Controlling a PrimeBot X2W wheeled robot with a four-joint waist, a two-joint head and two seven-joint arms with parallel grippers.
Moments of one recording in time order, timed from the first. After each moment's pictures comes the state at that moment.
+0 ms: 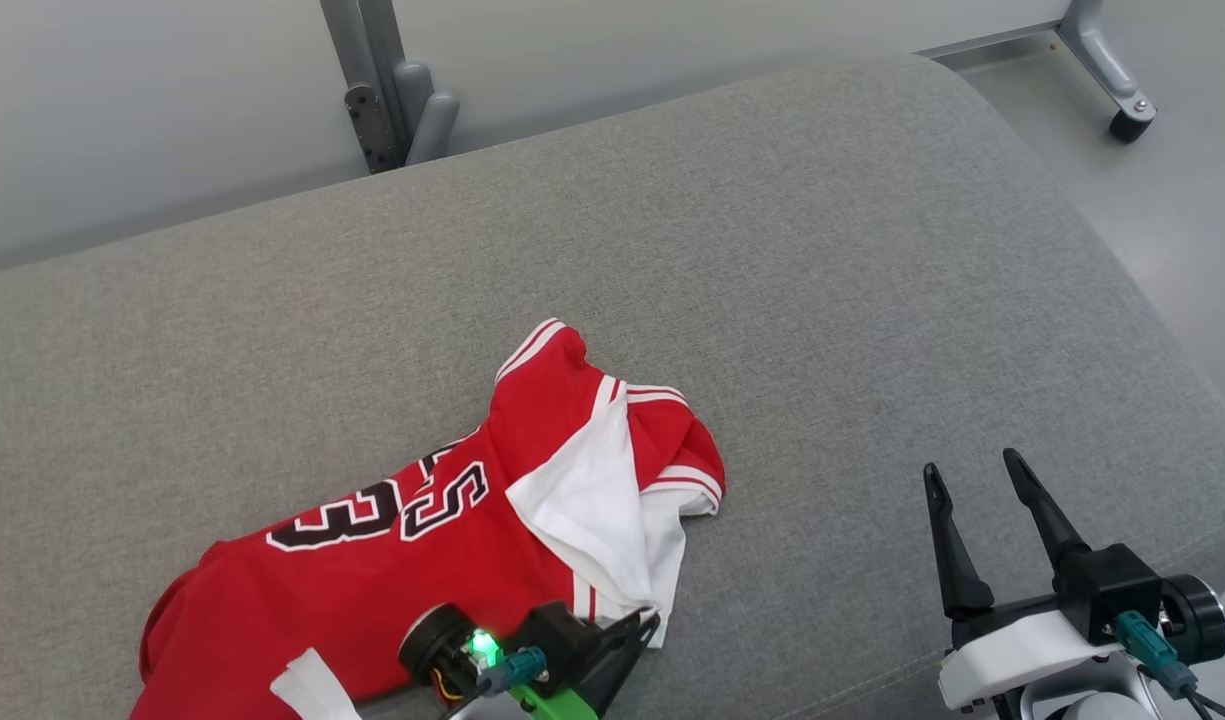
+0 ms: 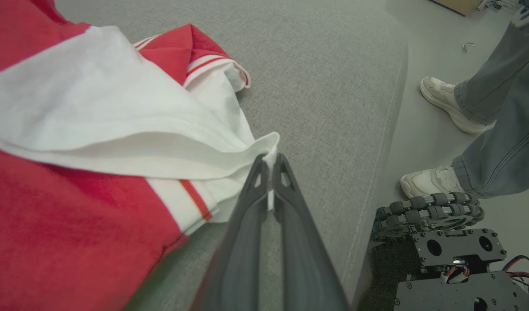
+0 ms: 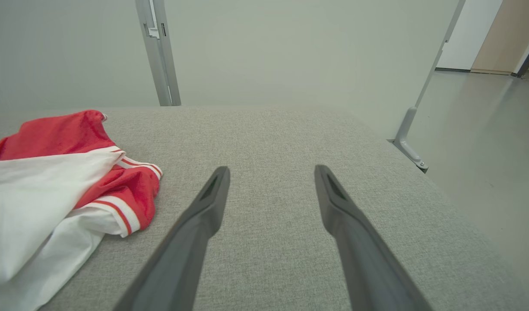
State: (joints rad) left arm -0.28 0.22 -0.91 0.39 -0.44 -0.13 -0.09; right arm 0.03 -0.05 0.00 0.10 -0.01 0.13 -0.26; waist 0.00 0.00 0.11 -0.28
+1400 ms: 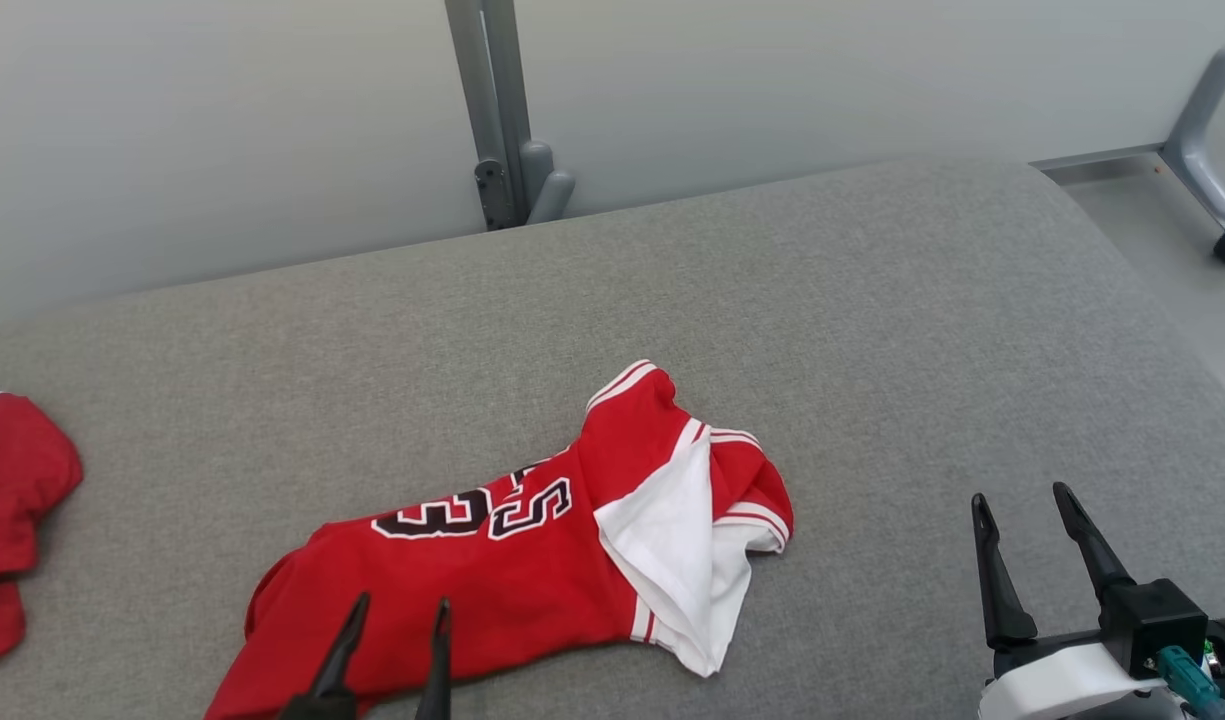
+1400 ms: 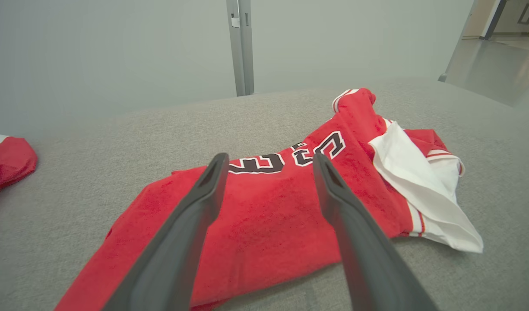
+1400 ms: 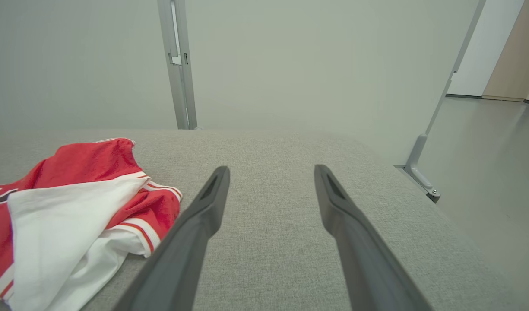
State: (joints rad) left arm 0.11 0.23 -0.43 0.11 -0.31 0.17 -0.26; right arm 0.10 -0.05 -0.07 0.07 -0.02 0.13 -0.26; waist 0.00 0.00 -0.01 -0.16
